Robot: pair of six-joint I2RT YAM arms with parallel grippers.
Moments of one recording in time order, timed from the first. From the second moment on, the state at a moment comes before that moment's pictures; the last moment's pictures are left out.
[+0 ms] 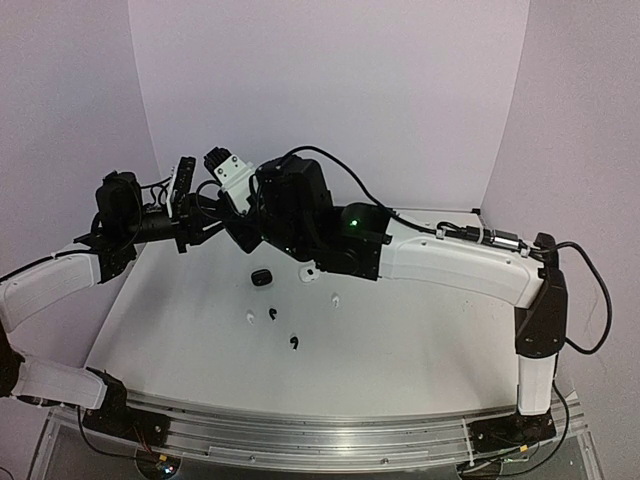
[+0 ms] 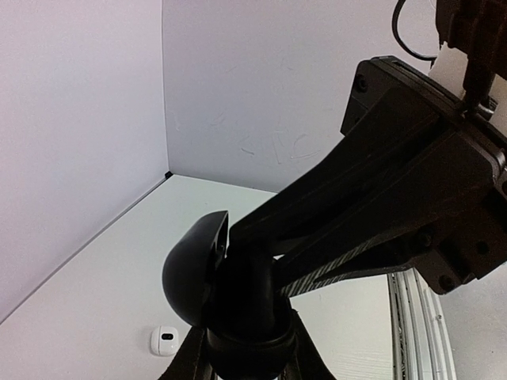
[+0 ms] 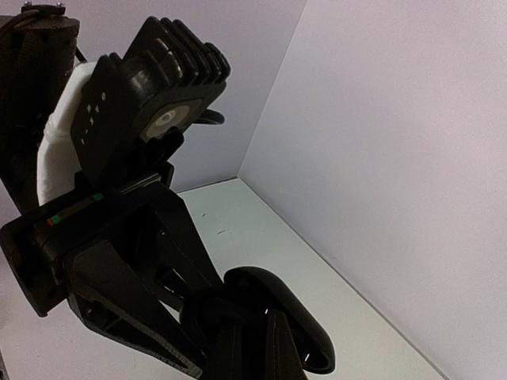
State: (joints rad) left arm -0.36 1.17 0.83 0.34 0.99 0.00; right arm 1.22 2.04 2.01 -0.17 0.47 -0.25
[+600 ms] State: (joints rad) left arm -0.36 1.17 0.83 0.33 0.97 0.00; right arm 1.22 2.05 2.03 -0.19 0.47 -0.23
